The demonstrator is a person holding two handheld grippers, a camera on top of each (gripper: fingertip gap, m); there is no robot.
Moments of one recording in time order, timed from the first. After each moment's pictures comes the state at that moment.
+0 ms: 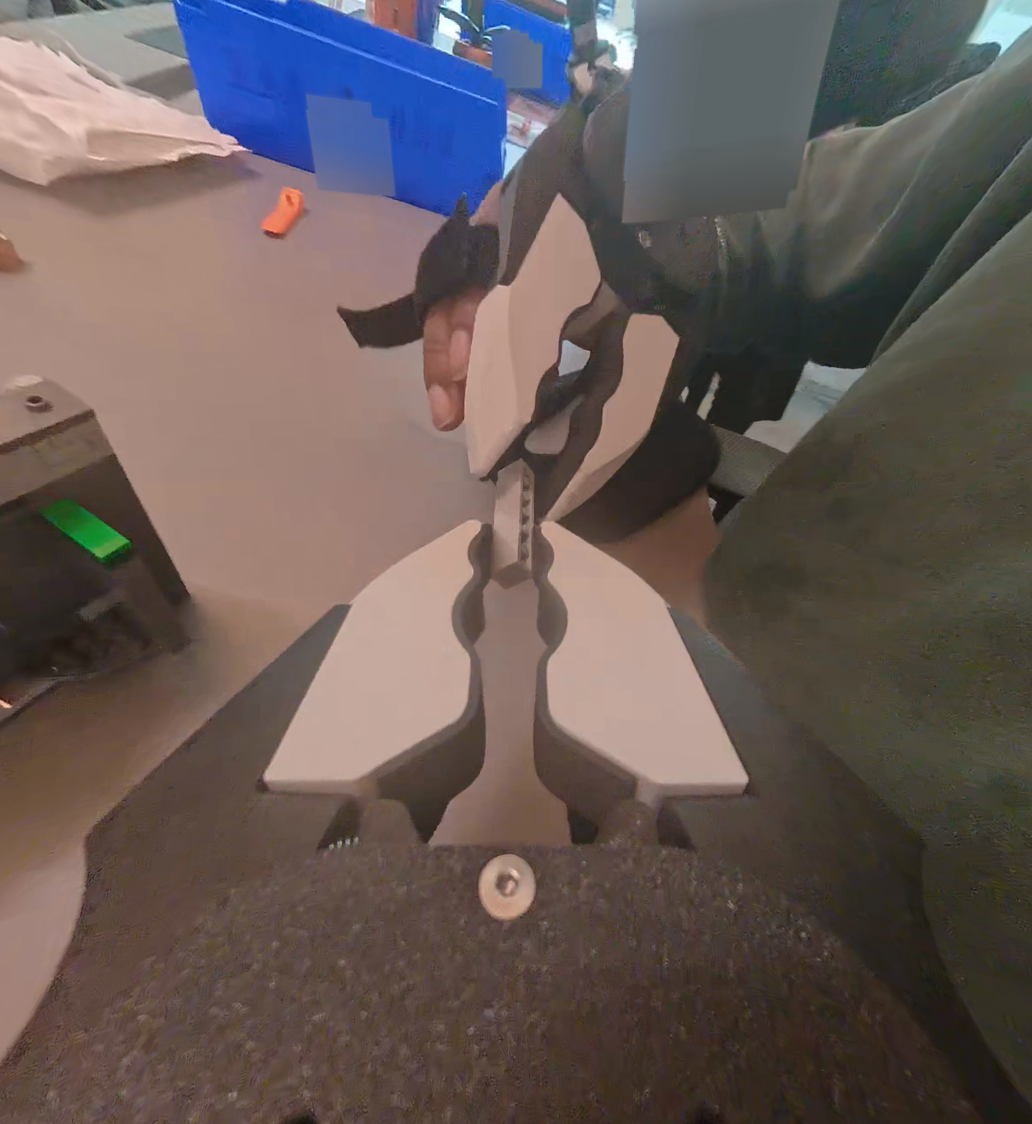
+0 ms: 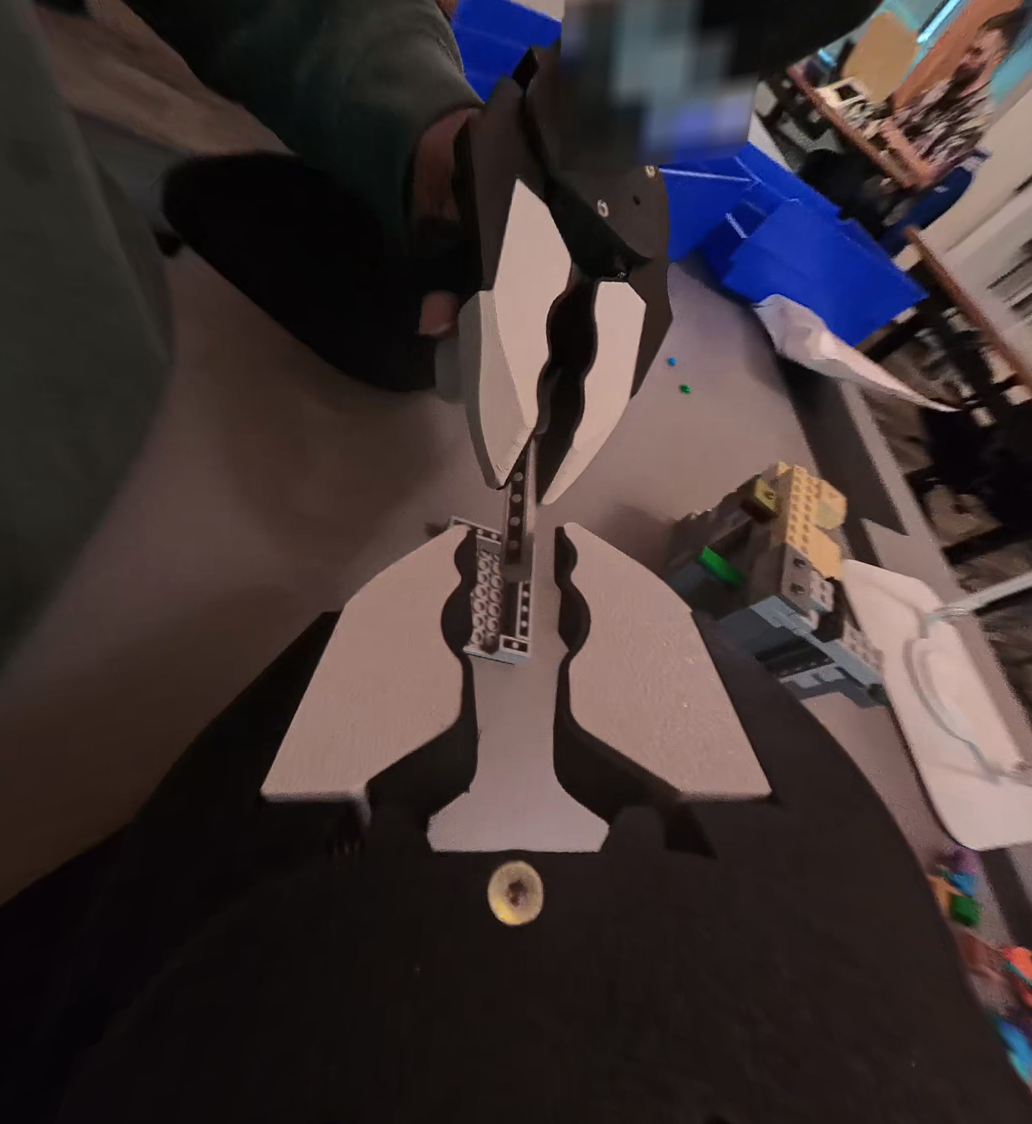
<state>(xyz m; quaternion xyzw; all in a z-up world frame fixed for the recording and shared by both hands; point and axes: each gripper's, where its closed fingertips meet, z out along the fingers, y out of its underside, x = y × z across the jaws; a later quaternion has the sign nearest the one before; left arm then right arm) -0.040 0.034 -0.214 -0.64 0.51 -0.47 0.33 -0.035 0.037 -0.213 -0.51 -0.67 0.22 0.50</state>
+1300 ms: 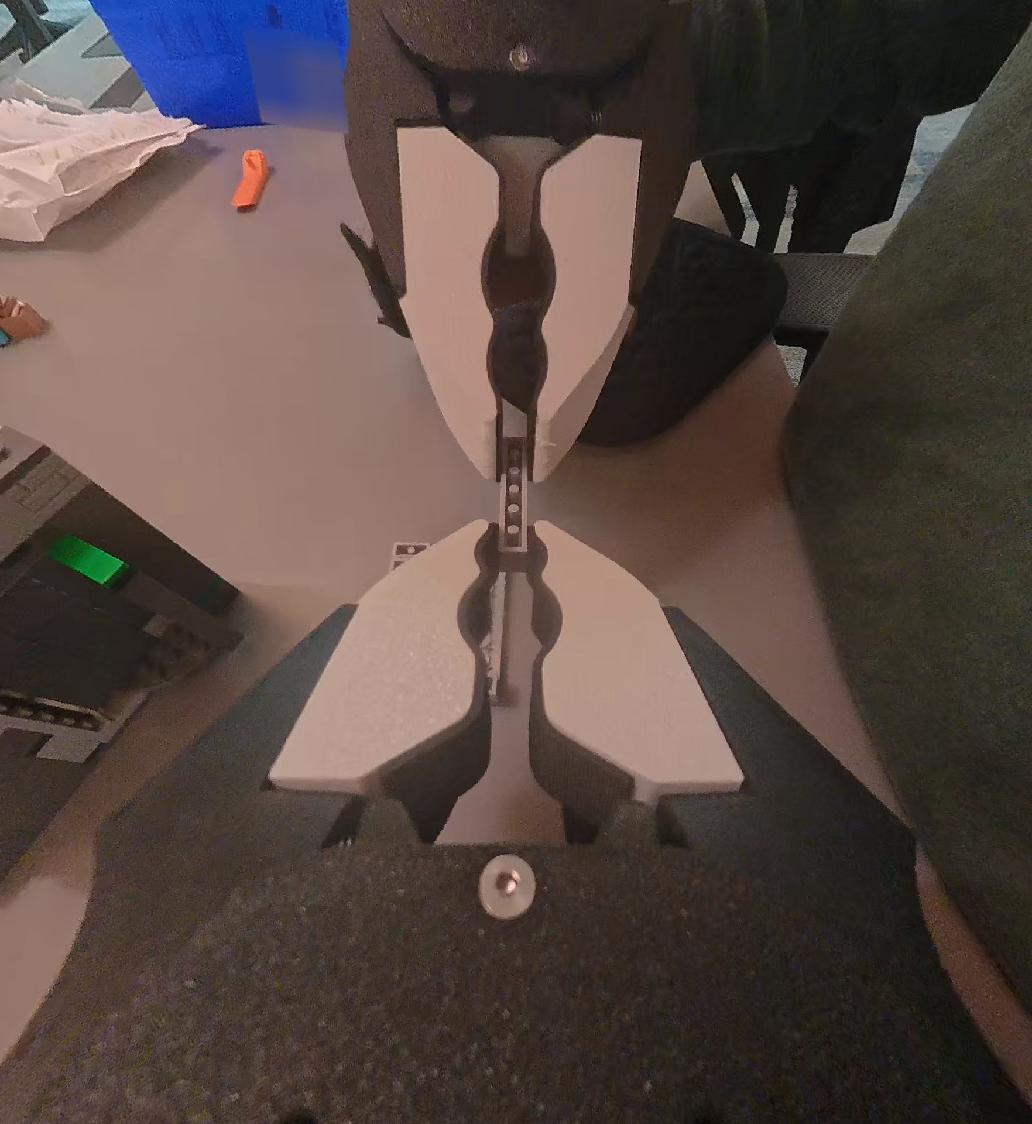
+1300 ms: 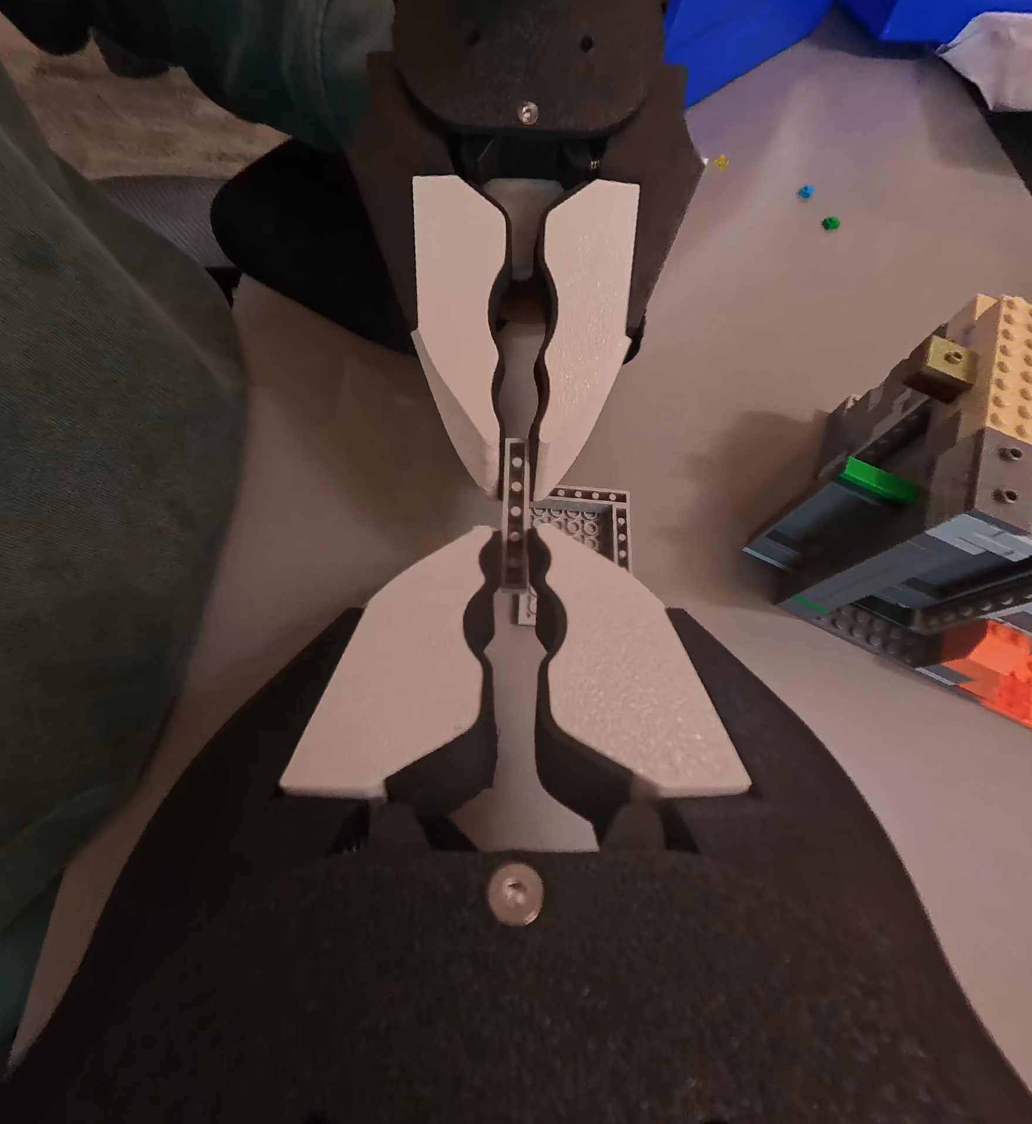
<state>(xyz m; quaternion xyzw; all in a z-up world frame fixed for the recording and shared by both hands) -0.047 0.027 -0.243 -0.59 0.63 -0.36 0.37 -0.042 0.029 -0.237 -0.62 -0.63 0.30 0.36</state>
